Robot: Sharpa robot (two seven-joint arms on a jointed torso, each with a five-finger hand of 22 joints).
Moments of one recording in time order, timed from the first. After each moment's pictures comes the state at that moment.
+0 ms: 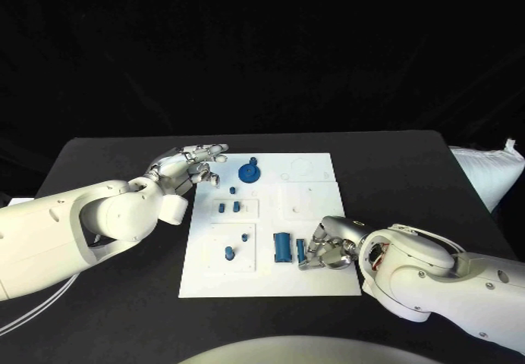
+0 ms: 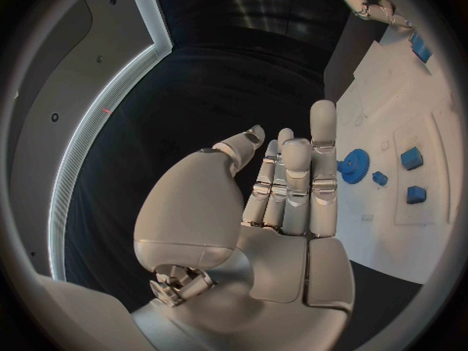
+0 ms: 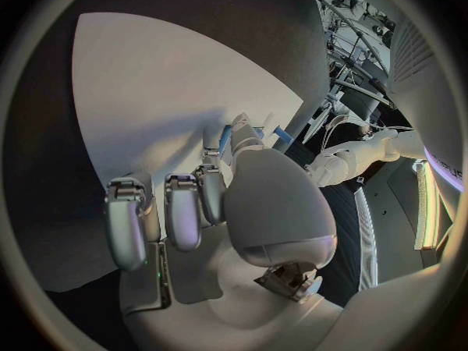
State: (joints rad) left arm 1.17 -0.96 -0.06 1.62 0.16 -0.16 0.32; left_hand 1.26 -0.08 0.46 -0.04 0.06 0.94 0.19 0.15 0.07 0.96 0.11 0.53 0.25 1.24 0.02 1.16 0.63 0.17 1.26 0.12 0.64 0.77; right arm 0.94 -0.98 0.01 1.96 -1.44 -0.24 -0.62; right_hand 1.29 -0.05 -0.05 0.17 0.06 1.19 0.05 0.15 0.40 1.47 -0.02 1.30 1.31 1.47 -0.09 1.49 1.31 0.01 1.47 0.02 1.57 1.31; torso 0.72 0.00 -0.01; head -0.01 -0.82
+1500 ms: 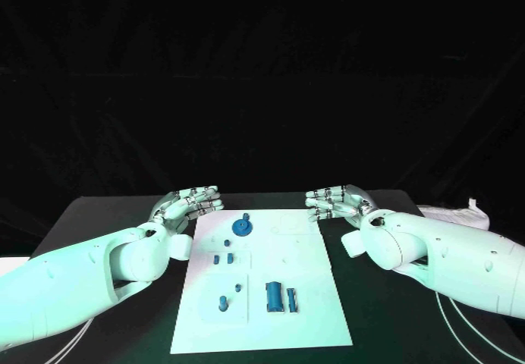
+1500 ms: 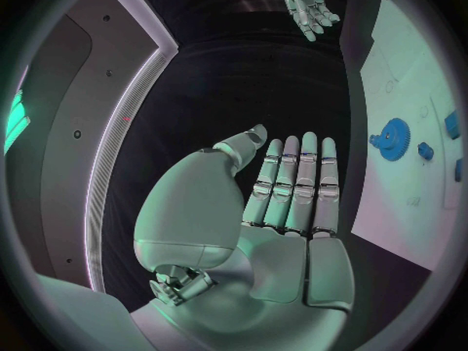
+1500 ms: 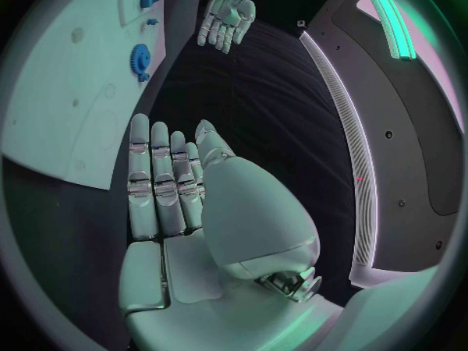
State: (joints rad) left arm 1.12 -0.78 -0.07 1.34 0.17 -0.23 0.46; left_hand 1.27 -0.08 0.47 -0.06 0.06 0.97 0.21 0.12 0.07 0.97 0.16 0.22 0.06 0.91 0.14 0.33 0.13 0.17 0.75 0.26 0.13 0.41; right arm 1.07 -0.80 0.03 1.37 -0.24 -0.37 0.21; right_hand 1.54 0.05 -0.02 0.08 0.12 0.97 0.17 0.07 0.19 1.08 0.13 0.07 0.25 1.13 0.08 0.13 0.24 0.17 1.10 0.18 0.15 0.45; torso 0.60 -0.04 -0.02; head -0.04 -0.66
